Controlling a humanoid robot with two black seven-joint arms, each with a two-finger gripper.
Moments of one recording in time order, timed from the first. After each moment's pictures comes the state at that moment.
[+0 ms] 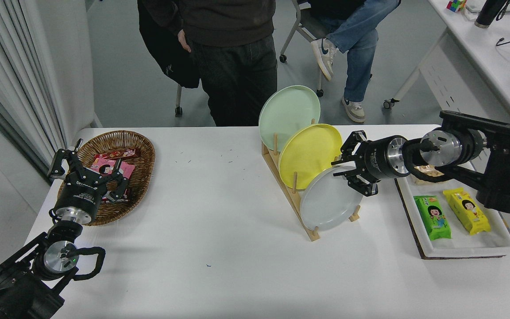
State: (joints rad) left arm -0.41 0.36 -1.02 -0.69 0.06 -0.47 -0.51; right arm 1.29 -0.52 -0.09 1.05 0.38 -0.05 -0.46
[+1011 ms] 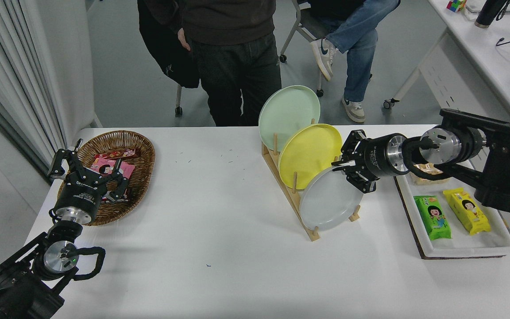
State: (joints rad) left arm -0.41 0.36 -1.02 -0.69 0.06 -0.47 -0.51; right arm 1.28 -0.50 -0.08 1.03 0.38 -0.04 -0.47
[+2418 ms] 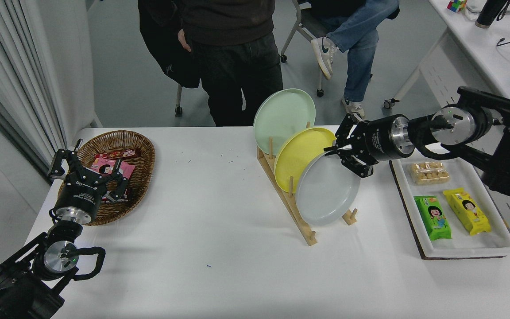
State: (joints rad) left arm -0.41 0.36 -1.02 -0.69 0.06 -0.47 -0.51; right arm 1.33 -0.56 0.08 1.04 0.33 0.10 -0.60
